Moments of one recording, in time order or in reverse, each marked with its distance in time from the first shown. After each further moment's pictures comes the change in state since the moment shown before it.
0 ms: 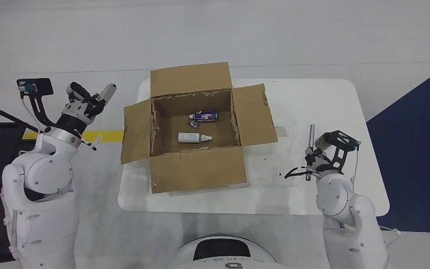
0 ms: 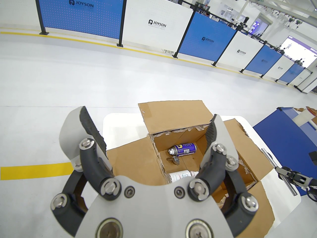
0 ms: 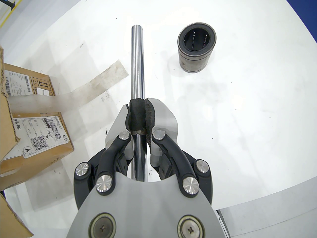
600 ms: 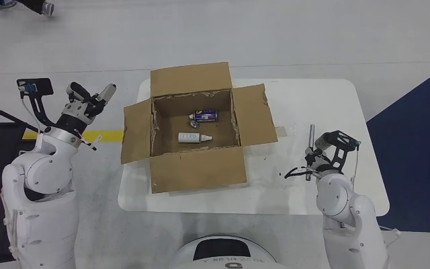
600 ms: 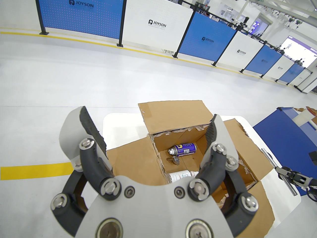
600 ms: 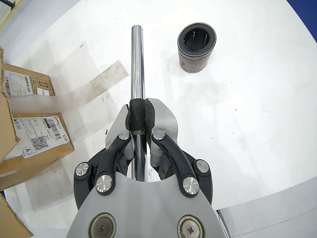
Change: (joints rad) left arm 0.000 0.000 0.000 0.000 0.000 0.000 0.000; right arm 0.000 0.000 0.001 0.010 0.009 -0.007 -0.016
